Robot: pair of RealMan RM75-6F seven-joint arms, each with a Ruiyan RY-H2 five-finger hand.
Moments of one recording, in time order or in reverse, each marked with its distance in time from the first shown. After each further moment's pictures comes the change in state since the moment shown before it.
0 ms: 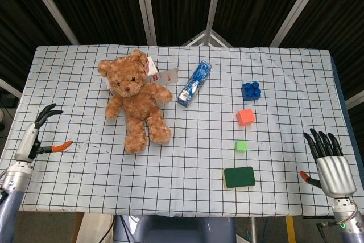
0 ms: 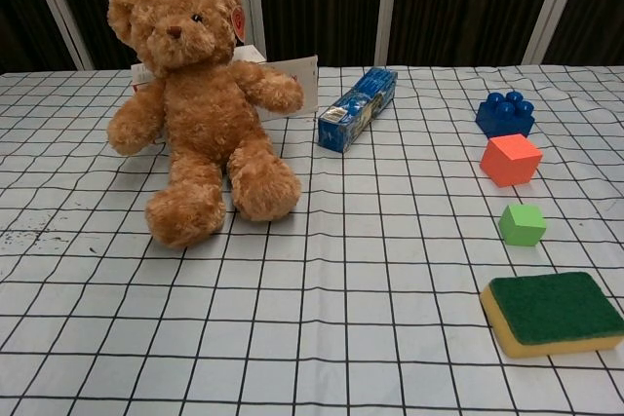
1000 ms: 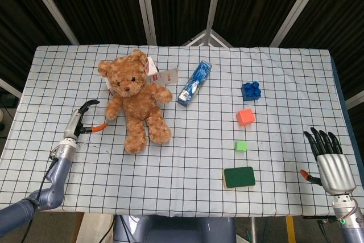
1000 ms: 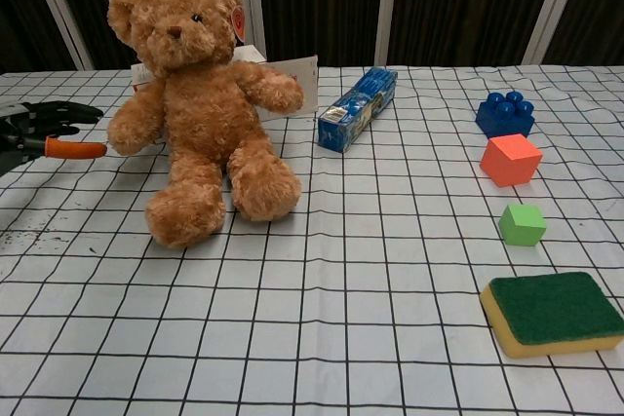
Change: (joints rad) left arm -0.251 -0.391 -0.094 0.407 -0.257 -0.277 -0.004; right arm 0.017 0.002 0.005 0.011 0.034 -0.053 0.016
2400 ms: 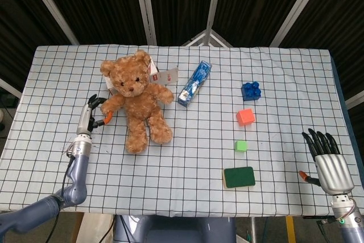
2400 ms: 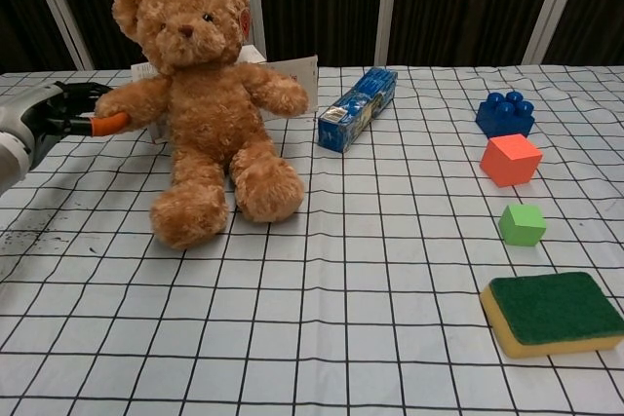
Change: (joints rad) left arm -0.045 -0.161 -0.088 0.028 -0.057 0.173 0.202; right arm 0.007 0.006 -0.007 -0.009 0.003 -0.019 0.006
